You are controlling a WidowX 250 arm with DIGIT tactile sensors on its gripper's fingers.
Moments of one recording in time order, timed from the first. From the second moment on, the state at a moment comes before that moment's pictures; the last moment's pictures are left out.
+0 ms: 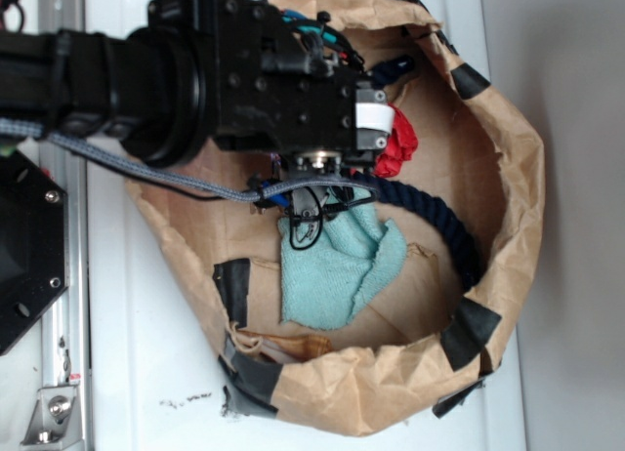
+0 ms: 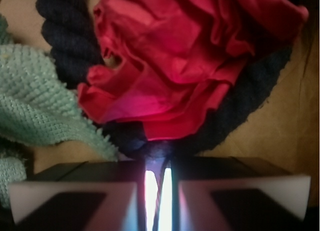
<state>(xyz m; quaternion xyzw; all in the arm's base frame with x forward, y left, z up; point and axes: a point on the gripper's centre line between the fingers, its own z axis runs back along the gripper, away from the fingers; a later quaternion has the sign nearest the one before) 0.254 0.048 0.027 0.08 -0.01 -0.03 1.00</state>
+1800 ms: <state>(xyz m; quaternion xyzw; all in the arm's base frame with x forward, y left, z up) 0.252 0.008 0.044 0.01 0.03 -0.09 1.00</state>
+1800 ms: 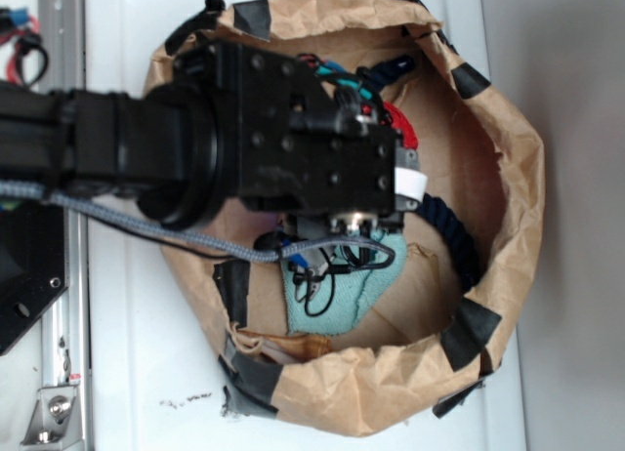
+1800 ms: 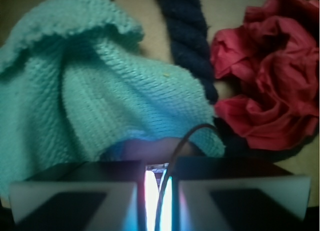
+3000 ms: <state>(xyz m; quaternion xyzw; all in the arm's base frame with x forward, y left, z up) 0.256 -0.030 0.103 -0.05 0.00 -0.22 0.97</state>
